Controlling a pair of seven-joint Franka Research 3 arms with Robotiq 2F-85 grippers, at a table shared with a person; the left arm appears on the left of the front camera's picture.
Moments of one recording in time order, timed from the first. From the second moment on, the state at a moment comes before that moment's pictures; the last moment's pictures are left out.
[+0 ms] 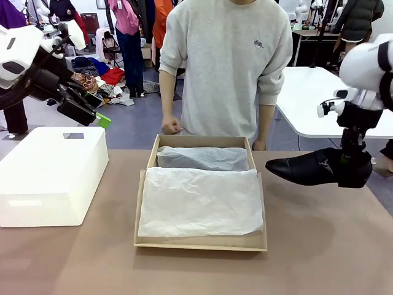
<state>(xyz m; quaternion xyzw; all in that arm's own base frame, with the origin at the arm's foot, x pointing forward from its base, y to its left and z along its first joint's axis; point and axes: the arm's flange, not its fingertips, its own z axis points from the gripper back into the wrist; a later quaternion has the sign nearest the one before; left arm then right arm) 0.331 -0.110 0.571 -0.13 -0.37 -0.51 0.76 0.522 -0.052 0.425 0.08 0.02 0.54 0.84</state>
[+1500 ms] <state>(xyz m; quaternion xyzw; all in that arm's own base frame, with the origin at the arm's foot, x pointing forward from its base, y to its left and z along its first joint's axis) 0.331 -0.110 0.571 -0.13 -0.37 -0.51 0.76 0.515 -0.011 0.500 0.06 0.00 0.37 0.93</state>
